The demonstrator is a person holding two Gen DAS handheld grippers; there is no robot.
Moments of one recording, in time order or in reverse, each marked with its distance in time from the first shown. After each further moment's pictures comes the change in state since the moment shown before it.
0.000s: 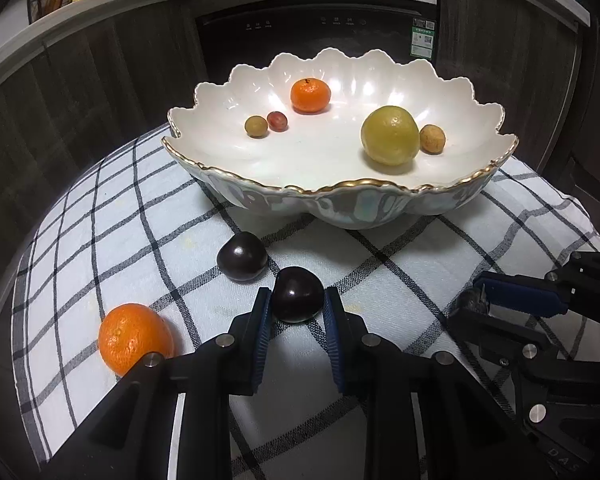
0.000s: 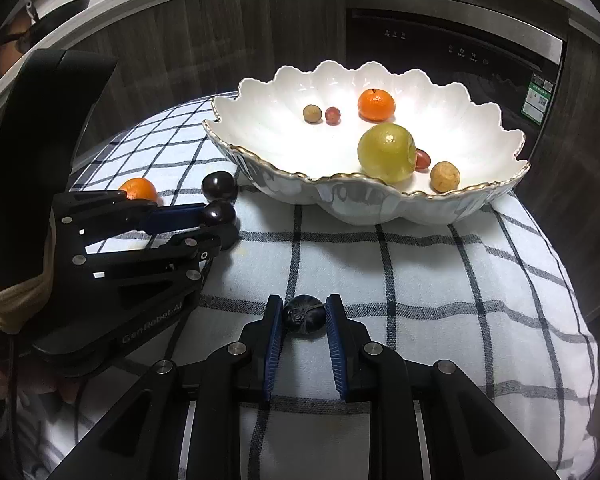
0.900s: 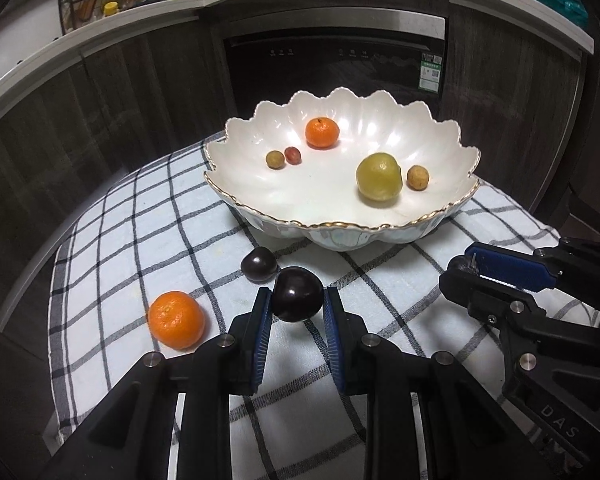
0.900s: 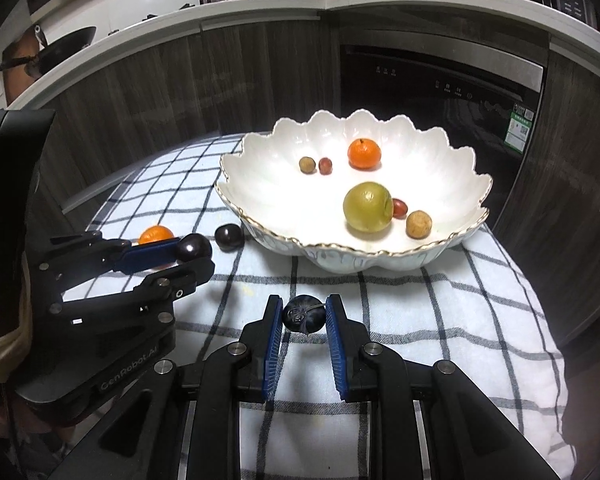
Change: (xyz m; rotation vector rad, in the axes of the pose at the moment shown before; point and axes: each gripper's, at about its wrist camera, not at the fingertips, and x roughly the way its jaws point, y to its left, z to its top) left arm -0.060 -0.012 0.007 -0.073 -0.049 0.059; right arm -0.044 -0.008 0.019 0.016 -0.107 0.007
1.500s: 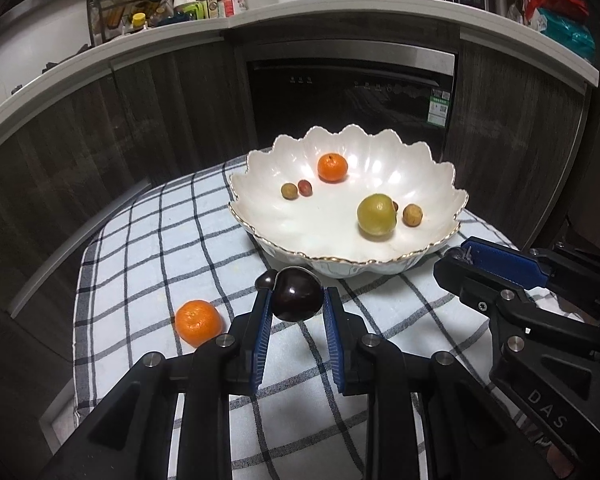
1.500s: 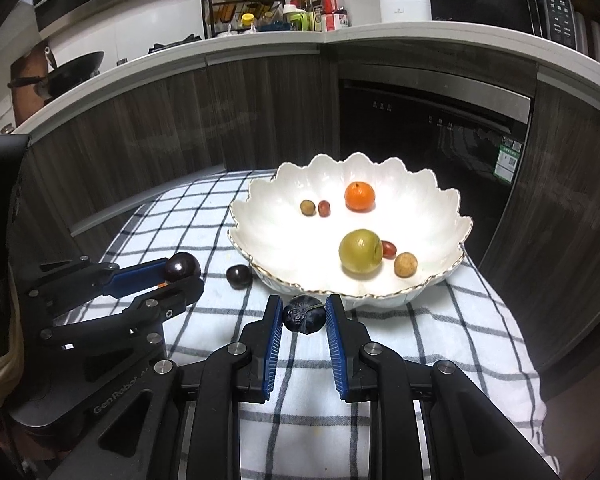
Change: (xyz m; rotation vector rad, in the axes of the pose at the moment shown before) left arm -0.043 -0.003 0.012 -0.065 -0.063 0.044; right arm -0.035 0.000 0.019 0.001 -0.097 0.005
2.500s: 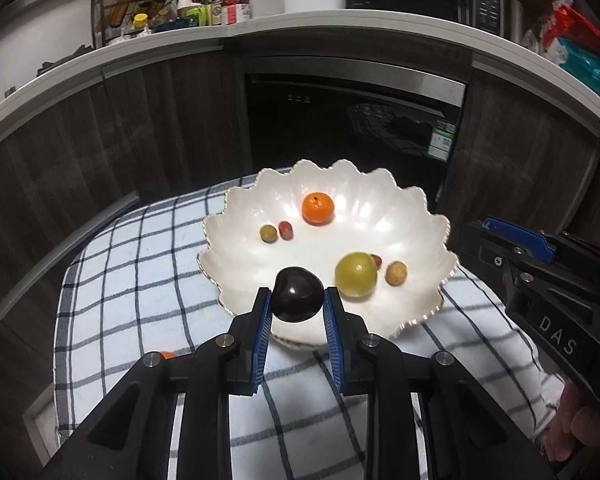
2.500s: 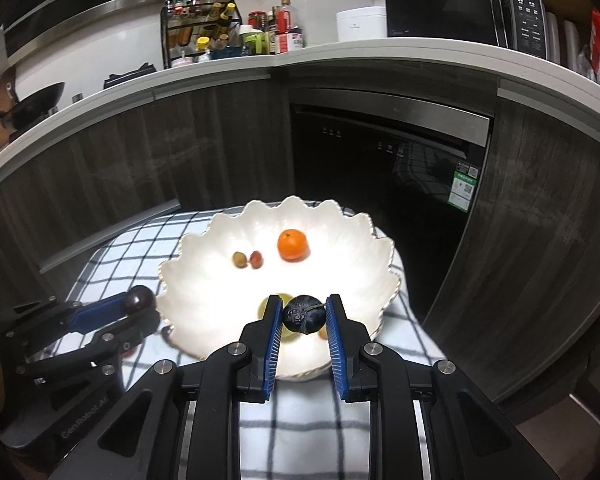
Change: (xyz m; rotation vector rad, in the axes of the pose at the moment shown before) left arm 0.022 -0.024 0.056 -0.074 -0.026 -0.002; right arm 0.007 -0.067 0.054 0.051 -0.047 -0.106
